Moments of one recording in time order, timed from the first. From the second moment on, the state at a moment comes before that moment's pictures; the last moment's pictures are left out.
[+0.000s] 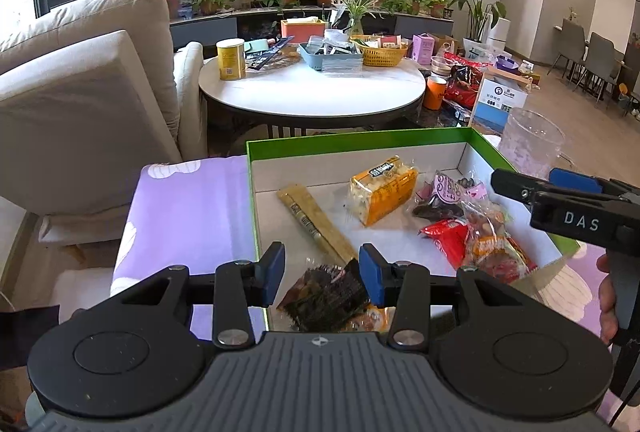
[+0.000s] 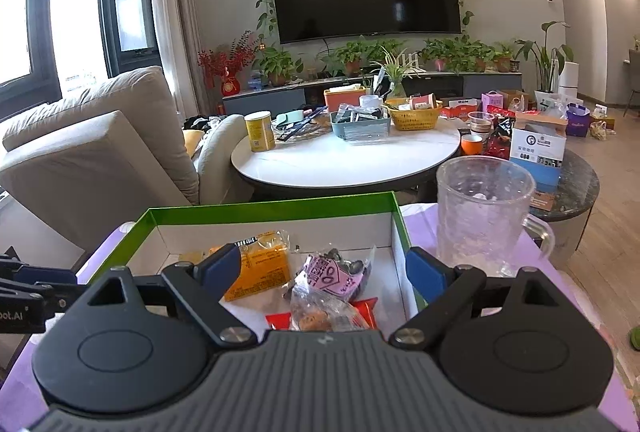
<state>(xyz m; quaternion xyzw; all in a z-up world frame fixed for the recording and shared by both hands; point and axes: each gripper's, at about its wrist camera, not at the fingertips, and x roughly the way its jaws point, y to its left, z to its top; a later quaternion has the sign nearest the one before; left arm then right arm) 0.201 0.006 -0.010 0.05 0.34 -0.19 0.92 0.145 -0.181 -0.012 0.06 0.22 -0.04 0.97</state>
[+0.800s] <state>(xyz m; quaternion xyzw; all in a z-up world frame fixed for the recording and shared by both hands) 0.115 0.011 -0.052 0.15 0.37 -0.28 0.87 0.053 -0.195 -0.032 0.08 0.29 -0.03 0.95</state>
